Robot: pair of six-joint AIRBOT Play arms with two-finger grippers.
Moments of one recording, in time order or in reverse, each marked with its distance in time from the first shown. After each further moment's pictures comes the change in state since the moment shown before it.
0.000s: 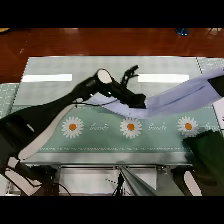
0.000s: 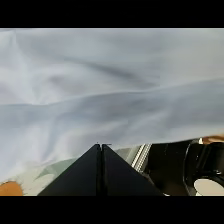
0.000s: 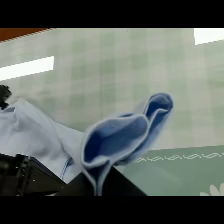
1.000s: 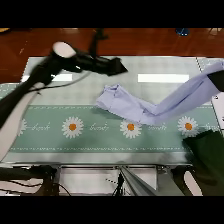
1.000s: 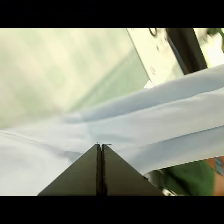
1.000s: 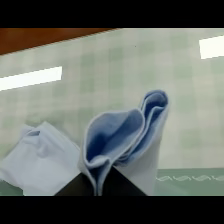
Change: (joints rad) left arm 0.301 0.249 0.000 0.012 0.037 0.081; right arm 0.008 -0.045 0.000 0.060 -0.090 -0.051
